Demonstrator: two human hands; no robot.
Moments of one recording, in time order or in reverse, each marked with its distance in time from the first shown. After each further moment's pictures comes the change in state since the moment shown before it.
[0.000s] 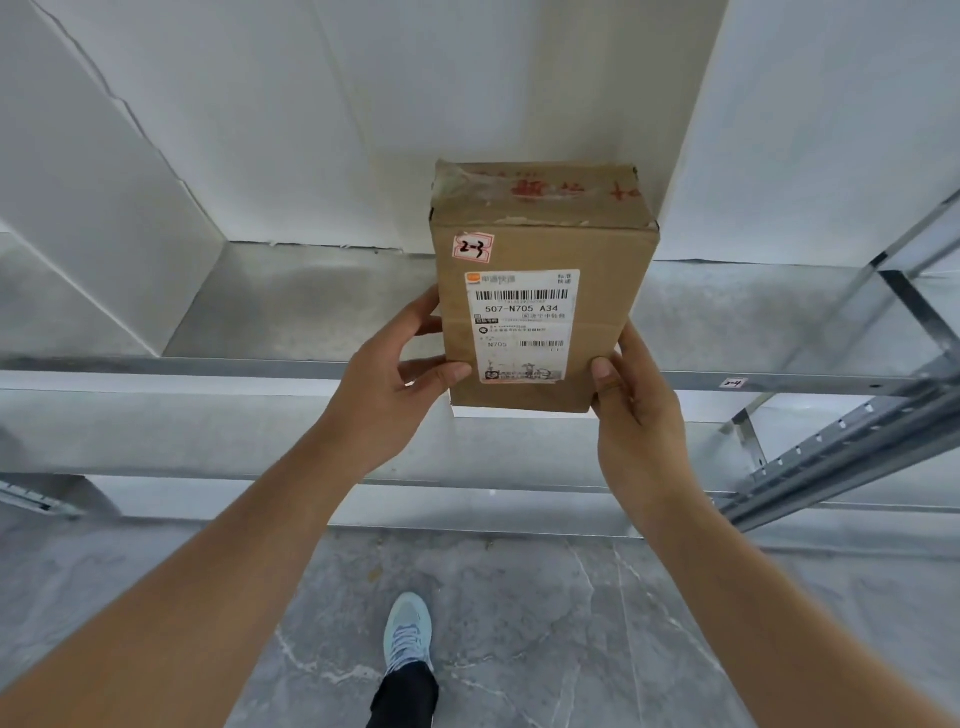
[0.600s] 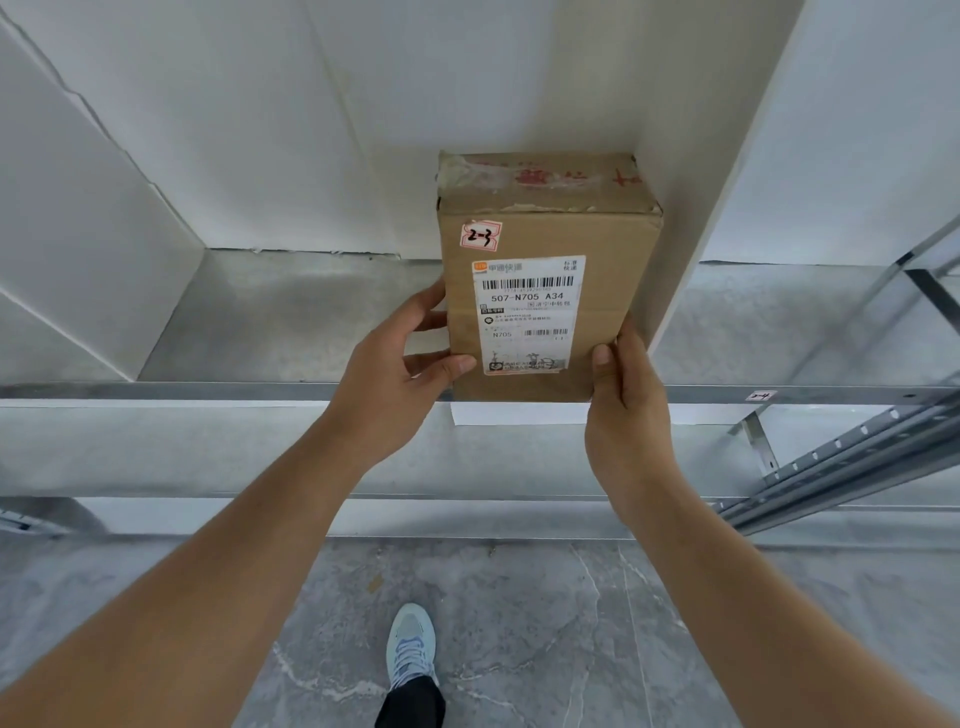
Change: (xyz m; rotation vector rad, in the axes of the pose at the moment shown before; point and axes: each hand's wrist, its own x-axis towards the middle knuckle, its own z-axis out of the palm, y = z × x) left_hand 0.046 -0.022 -0.008 0.028 -0.006 0.026; right_hand 0.037 0.008 0.035 -0.032 0.103 0.026
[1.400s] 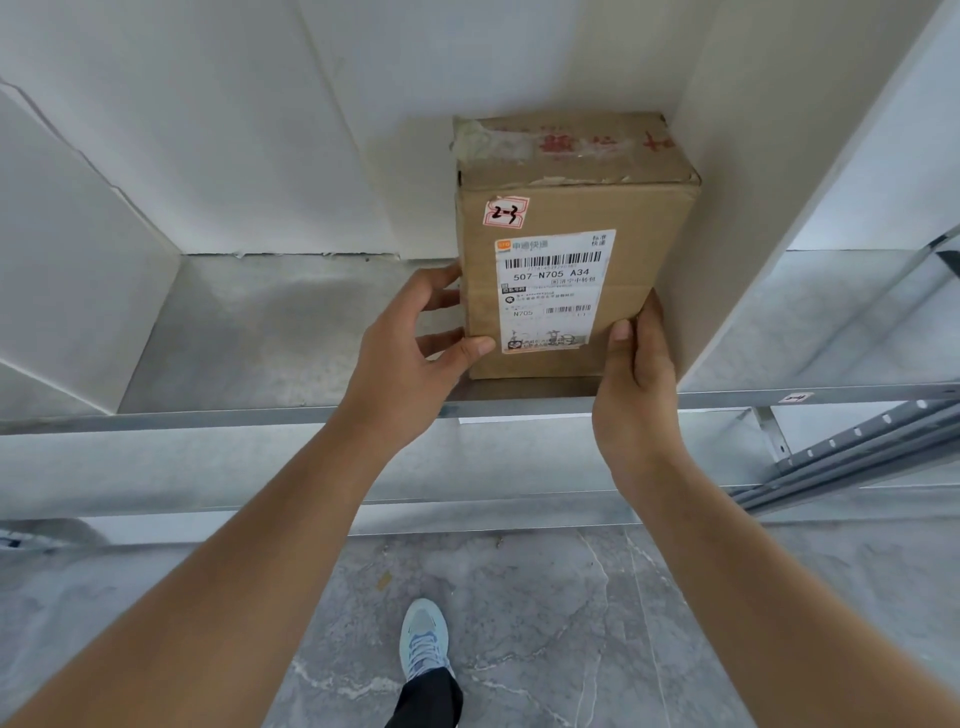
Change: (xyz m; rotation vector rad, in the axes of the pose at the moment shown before) left_hand 0.041 -0.008 -0.004 -0.055 0.022 0.048; right_hand 0.038 0.004 0.033 0.039 0.129 0.006
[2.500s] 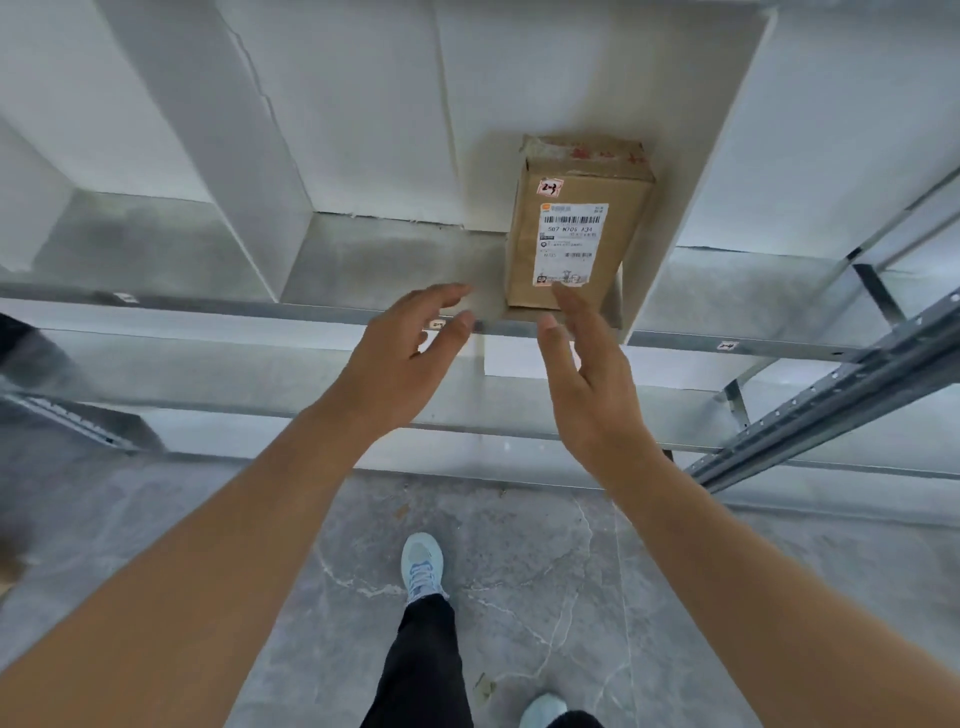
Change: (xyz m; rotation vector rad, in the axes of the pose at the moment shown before) left_hand -0.180 0.110 -0.069 0.292 -0.016 -0.034; right_hand -0.165 -0.126 -0.039 -0.209 -0.337 -0.151
